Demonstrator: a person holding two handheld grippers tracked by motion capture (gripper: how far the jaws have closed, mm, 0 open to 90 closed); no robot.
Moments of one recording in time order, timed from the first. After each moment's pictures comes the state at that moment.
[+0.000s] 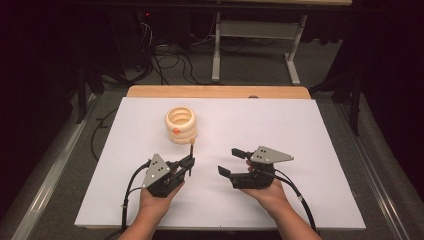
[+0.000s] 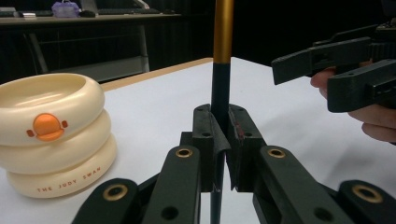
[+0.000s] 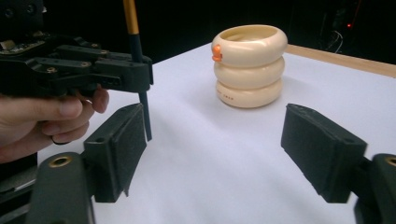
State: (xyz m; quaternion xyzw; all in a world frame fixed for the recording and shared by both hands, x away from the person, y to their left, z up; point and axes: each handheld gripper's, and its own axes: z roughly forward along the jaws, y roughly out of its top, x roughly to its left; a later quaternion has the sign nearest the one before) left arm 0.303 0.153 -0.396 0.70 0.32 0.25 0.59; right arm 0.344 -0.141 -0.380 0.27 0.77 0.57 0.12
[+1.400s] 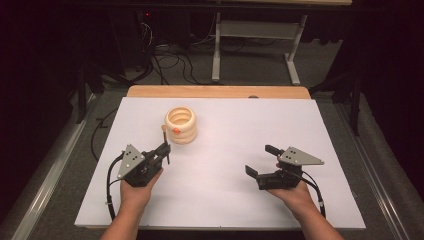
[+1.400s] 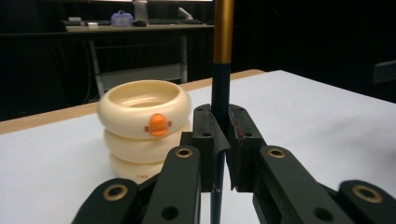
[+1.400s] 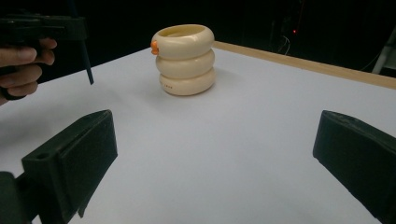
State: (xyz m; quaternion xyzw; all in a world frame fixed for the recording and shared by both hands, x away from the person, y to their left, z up) left arm 0.316 0.211 -0.388 0.65 0.38 0.31 0.58; right arm 0.343 -0.205 -0.381 0.30 0.75 0.55 0.18
